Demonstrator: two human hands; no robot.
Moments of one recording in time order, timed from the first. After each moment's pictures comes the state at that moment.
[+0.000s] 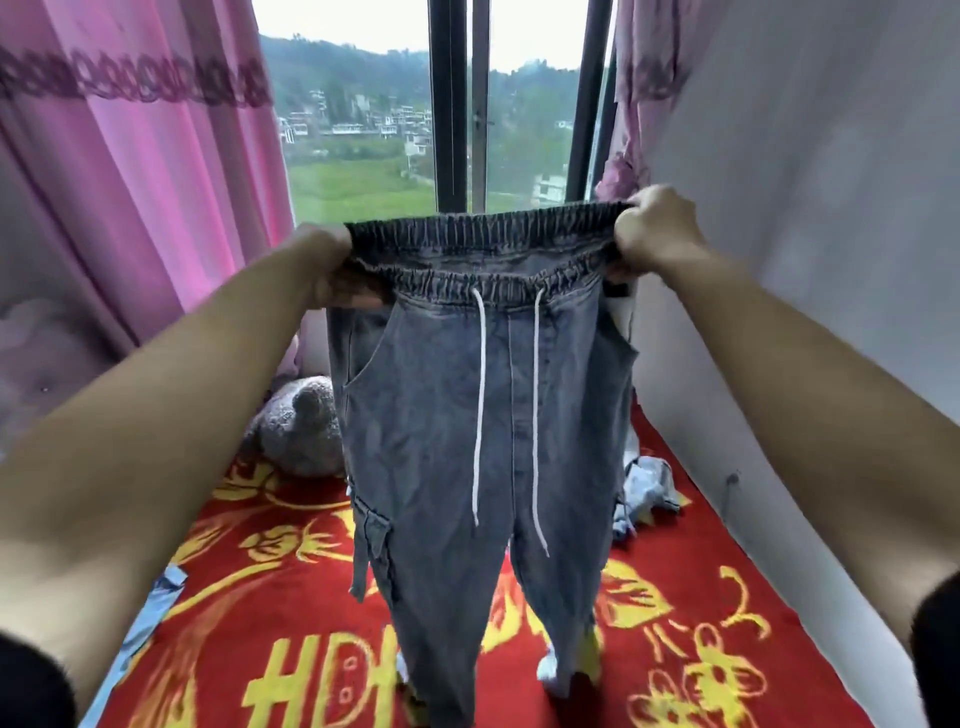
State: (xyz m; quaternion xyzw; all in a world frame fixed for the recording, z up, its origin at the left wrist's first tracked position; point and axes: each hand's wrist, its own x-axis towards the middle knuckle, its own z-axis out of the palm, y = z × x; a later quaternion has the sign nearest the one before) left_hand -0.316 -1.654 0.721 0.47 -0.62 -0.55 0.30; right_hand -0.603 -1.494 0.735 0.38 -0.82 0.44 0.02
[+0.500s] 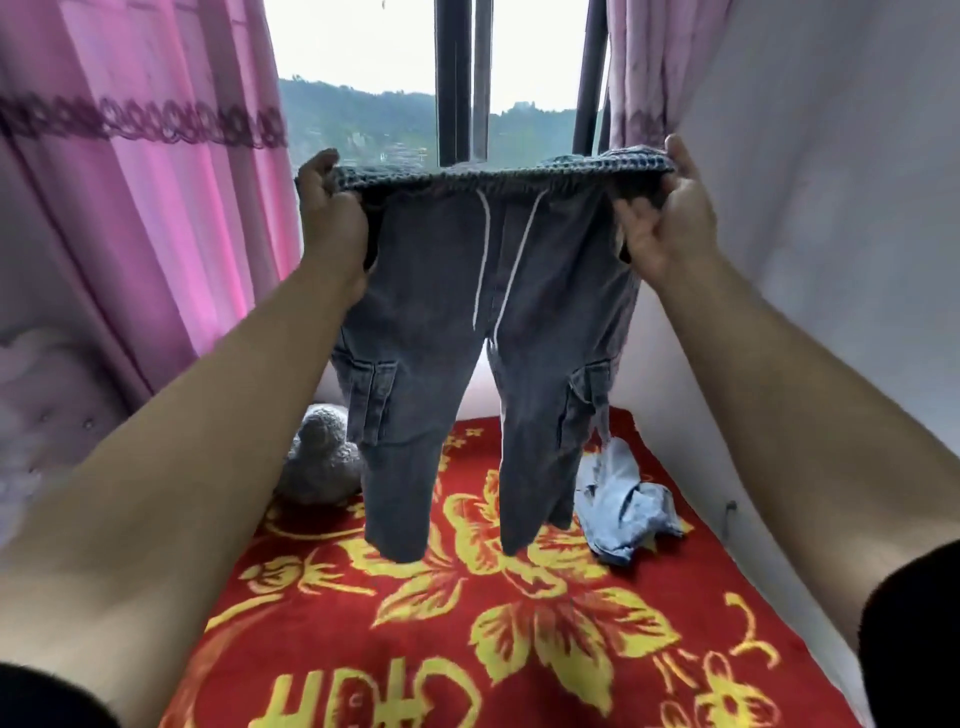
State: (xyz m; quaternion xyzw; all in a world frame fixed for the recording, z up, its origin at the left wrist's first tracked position) left_hand -0.308 -1.647 0.762 0.27 -0.56 -0.47 0.62; right_hand -0.561 -1.501 0.784 0.22 -0.24 0.90 -0.27
